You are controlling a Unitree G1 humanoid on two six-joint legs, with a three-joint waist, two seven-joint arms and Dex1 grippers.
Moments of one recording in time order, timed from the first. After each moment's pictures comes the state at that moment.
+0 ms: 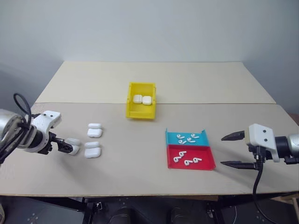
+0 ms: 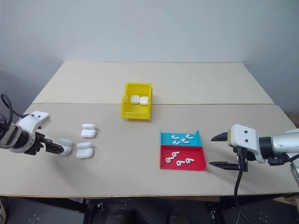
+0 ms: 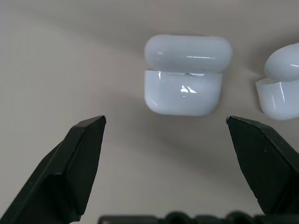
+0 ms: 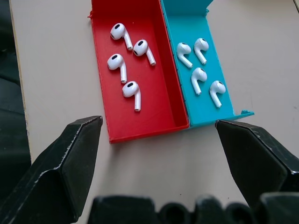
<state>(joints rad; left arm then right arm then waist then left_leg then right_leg) -0.71 1.21 -0.19 0.04 -0.69 1.59 -0.50 -0.10 -1.15 -0.22 -0.20 0.37 0.21 1.30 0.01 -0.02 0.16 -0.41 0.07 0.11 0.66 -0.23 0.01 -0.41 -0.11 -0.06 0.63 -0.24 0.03</state>
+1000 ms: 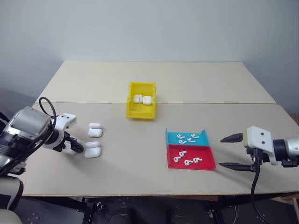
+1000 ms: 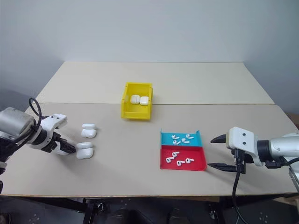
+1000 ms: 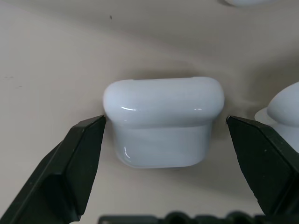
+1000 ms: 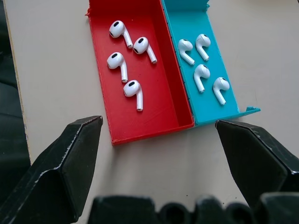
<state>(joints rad) -0.85 1.09 -0.45 0.25 -0.41 1.46 -0.77 -0.05 -1.14 -0.22 -0.23 0.37 0.22 1.26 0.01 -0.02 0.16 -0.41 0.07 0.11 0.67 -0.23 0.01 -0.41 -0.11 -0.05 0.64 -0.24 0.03</state>
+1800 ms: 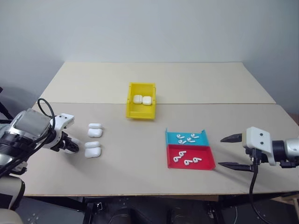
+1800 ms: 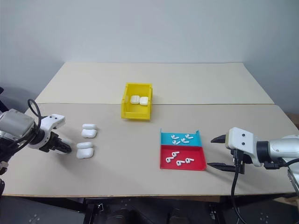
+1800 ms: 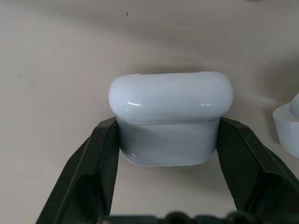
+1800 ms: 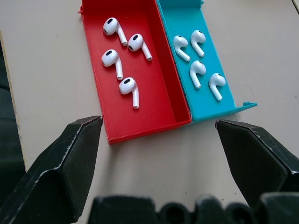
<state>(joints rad) -0.84 1.09 -0.45 0.30 -0.30 1.38 -0.87 -0.05 -1.12 -0.22 -0.22 0.36 0.22 1.23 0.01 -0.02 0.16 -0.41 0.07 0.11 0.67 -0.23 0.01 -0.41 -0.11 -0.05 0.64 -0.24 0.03</state>
